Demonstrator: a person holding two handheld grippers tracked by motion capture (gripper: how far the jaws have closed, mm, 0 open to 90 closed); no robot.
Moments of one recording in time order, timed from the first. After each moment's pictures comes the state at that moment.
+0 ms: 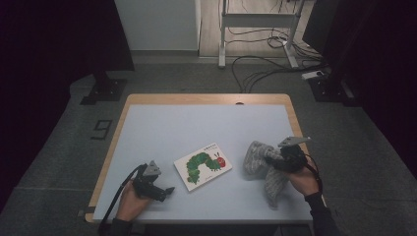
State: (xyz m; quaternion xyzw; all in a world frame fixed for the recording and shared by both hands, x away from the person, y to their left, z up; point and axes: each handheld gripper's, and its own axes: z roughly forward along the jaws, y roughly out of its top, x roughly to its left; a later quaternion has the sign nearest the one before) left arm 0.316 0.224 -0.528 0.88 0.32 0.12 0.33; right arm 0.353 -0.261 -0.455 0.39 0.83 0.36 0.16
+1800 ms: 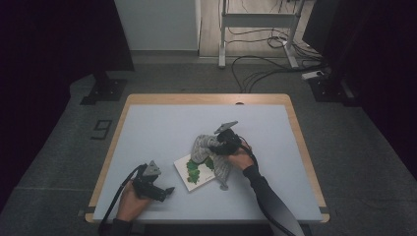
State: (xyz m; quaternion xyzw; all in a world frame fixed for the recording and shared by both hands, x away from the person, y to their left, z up) left arm 0.316 0.224 -0.528 0.88 0.32 0.12 0.33; right arm 0.447 -0.087 -0.504 0.31 0.88 0.35 0.10
